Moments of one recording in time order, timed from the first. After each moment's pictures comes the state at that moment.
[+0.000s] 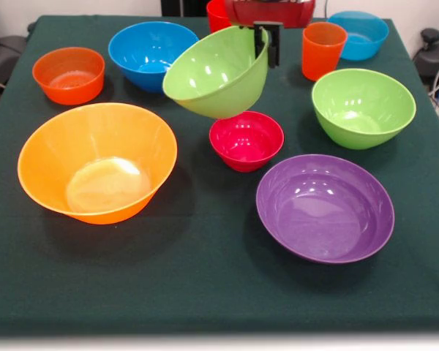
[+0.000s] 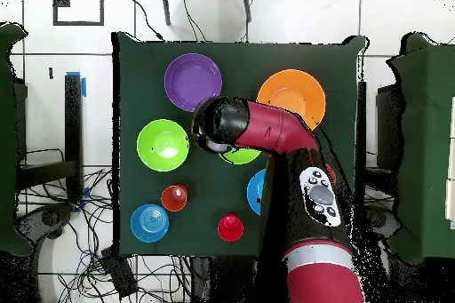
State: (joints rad) arm -0.29 -0.63 0.10 1.57 0.02 0.75 1.74
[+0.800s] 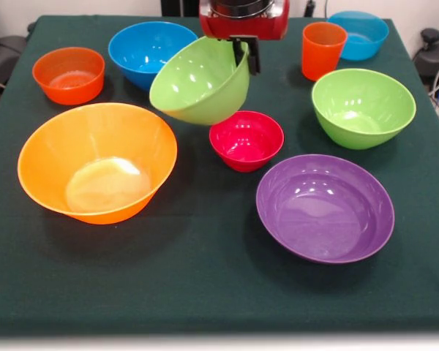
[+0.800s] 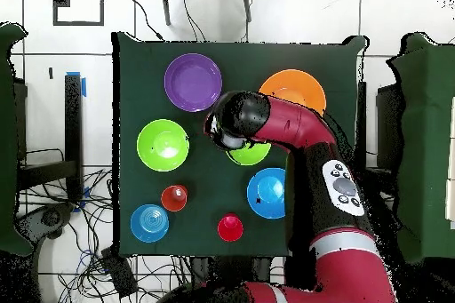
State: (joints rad) arm -0.38 -0.59 0.18 1.53 -0.03 0.83 1.74
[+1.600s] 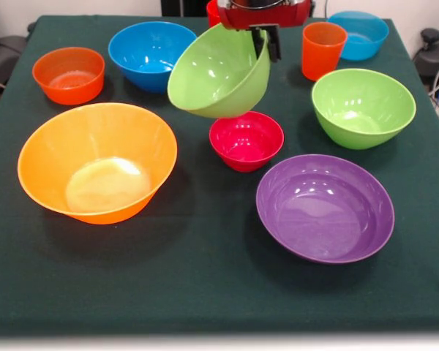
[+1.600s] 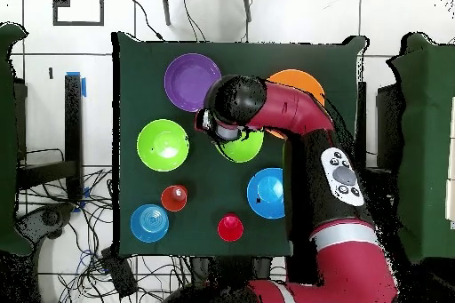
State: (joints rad) arm -0.40 -0.59 0.26 1.47 -0.05 0.99 1.74
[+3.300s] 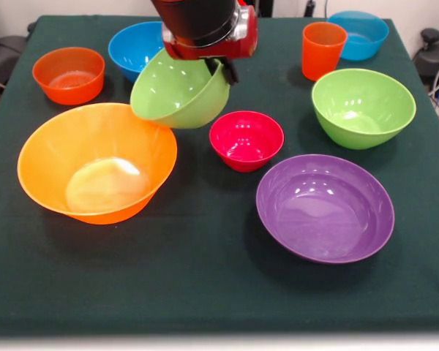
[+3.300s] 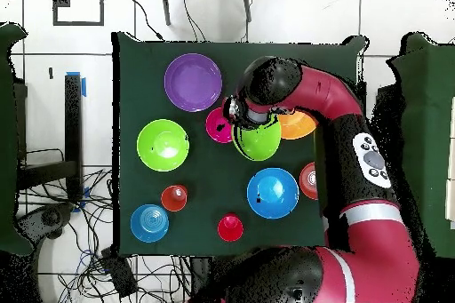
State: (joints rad) arm -0.52 -0.45 0.36 1.27 -0.15 1.17 1.74
